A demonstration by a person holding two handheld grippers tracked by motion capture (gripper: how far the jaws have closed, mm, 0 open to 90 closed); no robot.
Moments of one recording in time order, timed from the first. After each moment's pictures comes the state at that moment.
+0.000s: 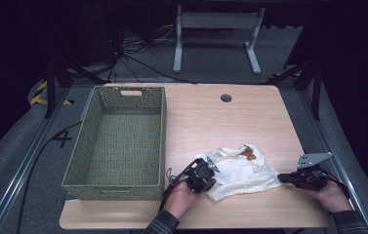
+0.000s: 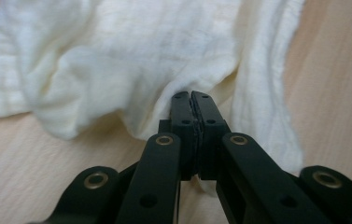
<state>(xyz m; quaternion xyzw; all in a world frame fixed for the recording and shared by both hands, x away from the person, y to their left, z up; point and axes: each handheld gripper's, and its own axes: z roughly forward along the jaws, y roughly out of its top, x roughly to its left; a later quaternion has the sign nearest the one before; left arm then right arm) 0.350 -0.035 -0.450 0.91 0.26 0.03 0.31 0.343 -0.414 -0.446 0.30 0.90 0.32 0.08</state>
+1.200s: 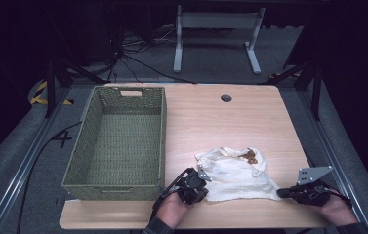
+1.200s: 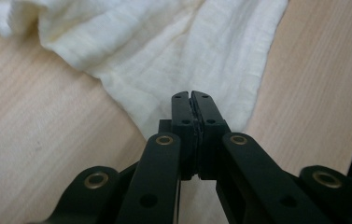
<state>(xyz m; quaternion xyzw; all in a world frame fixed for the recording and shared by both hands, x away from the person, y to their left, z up) 0.312 -0.009 -0.450 0.91 0.28 0.00 0.30 0.302 -0.401 -0.447 0.25 0.91 0.32 0.05</state>
